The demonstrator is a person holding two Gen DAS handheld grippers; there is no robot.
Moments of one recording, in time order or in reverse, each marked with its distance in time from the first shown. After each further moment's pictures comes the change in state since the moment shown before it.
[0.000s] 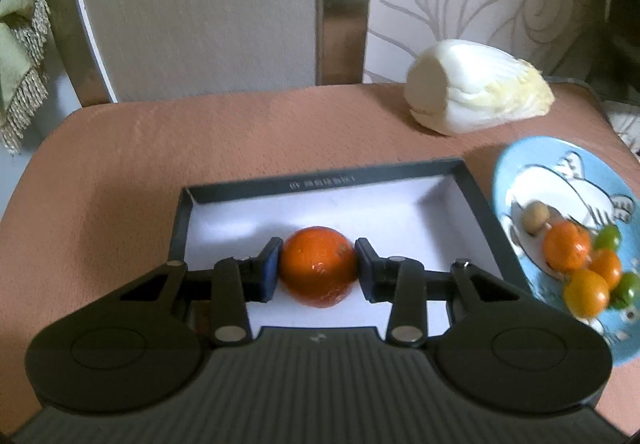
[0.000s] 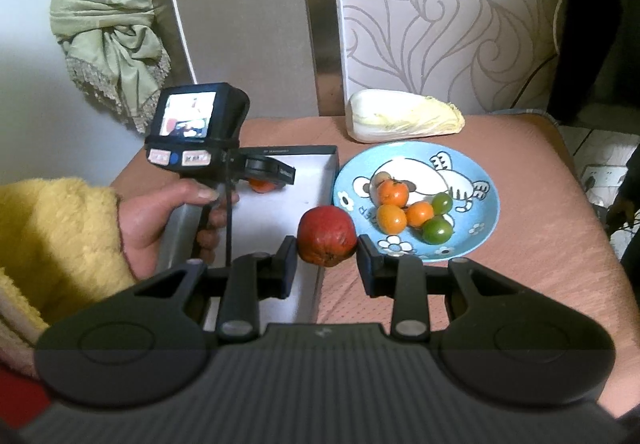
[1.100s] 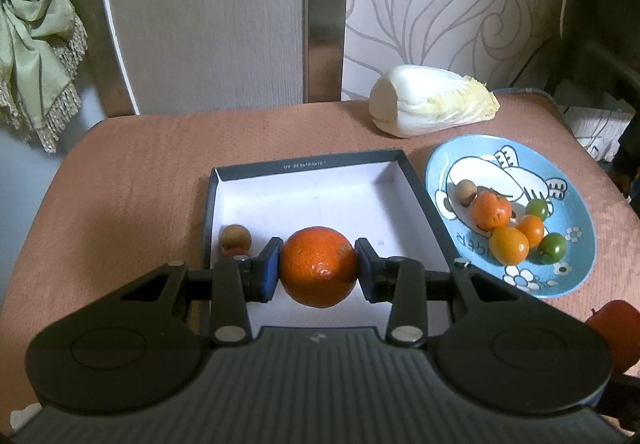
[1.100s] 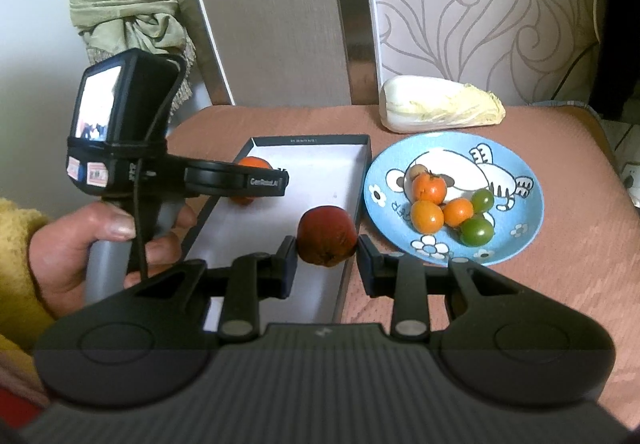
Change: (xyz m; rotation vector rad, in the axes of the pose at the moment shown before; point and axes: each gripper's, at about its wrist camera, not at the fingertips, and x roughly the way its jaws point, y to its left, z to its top) left arm -0.088 -0.009 -0.030 0.010 -0.055 -0.020; right arm 0.028 -0.006 -0.002 -0.015 0.031 0.113
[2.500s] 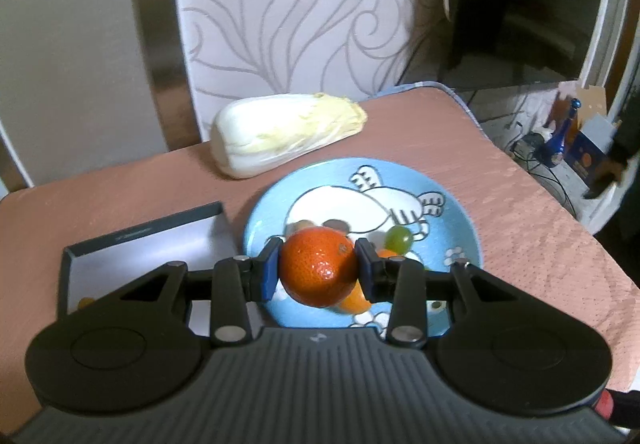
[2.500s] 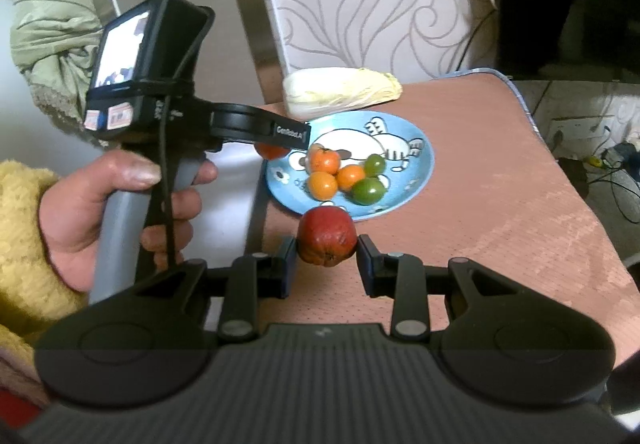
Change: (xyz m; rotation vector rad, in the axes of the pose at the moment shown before) left arm 0.009 -0.117 0.034 0.180 -0.031 -0.200; right arm -0.051 -0.041 -0.031 0.150 -0.025 -0.182
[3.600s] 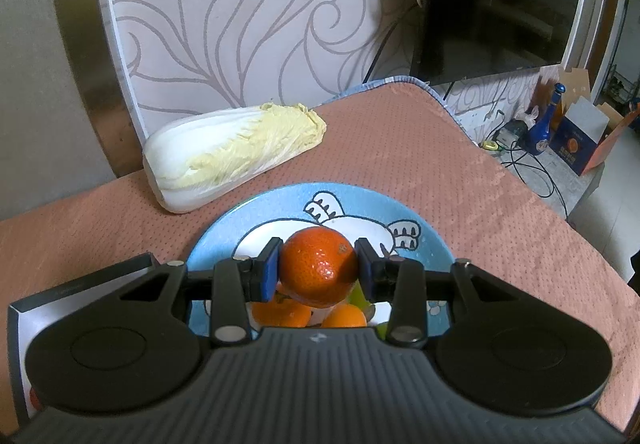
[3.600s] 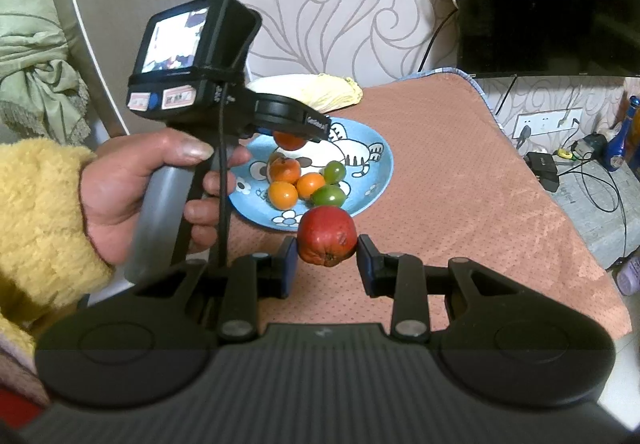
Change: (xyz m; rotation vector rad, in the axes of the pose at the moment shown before) left arm 0.053 -0.030 0.030 0.058 0.022 -0.058; right arm 0.001 -0.011 0.003 0.038 -0.004 -0.090
